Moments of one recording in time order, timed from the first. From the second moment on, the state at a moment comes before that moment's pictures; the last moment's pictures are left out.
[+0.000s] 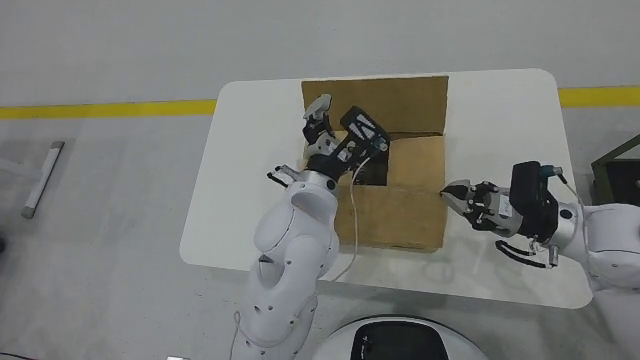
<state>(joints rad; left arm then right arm) 1.00 -1.60 -1.12 -1.87 2.21 -0.42 -0.58 -1.40 -1.06 1.65 -1.89 -0.71 -0.93 0.45</state>
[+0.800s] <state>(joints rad) 0.96 -1.60 -1.02 -1.93 2.10 -0.88 -0.78 -1.48 -1.07 1.68 -1.92 -0.96 -0.85 0.07</state>
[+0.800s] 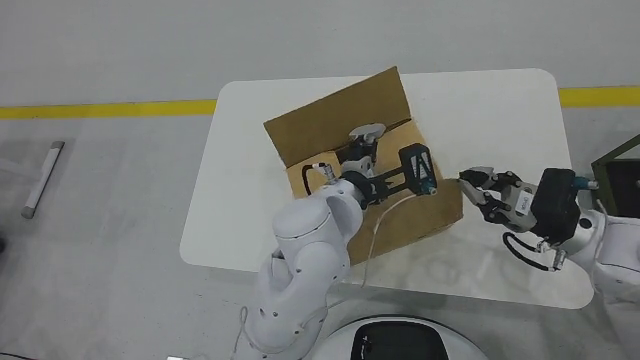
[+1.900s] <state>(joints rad) 1.00 -1.58 -1.09 -2.05 1.98 -0.78 -0.81 -1.39 -1.01 1.58 -1.79 -0.61 -1.01 0.60</state>
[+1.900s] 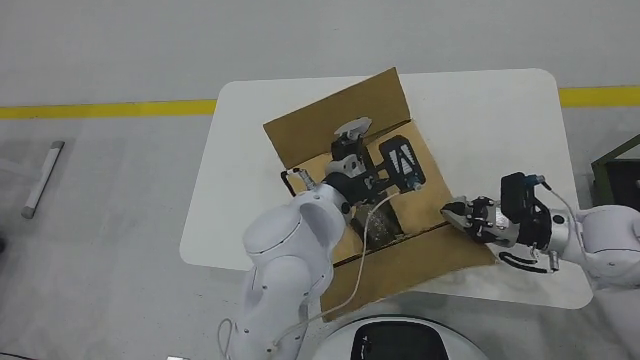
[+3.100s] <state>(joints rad) 1.04 -1.57 -1.11 -1.97 2.07 -0.52 -0.77 -1.44 -1.04 1.43 -1.66 -0.88 -0.78 0.25</state>
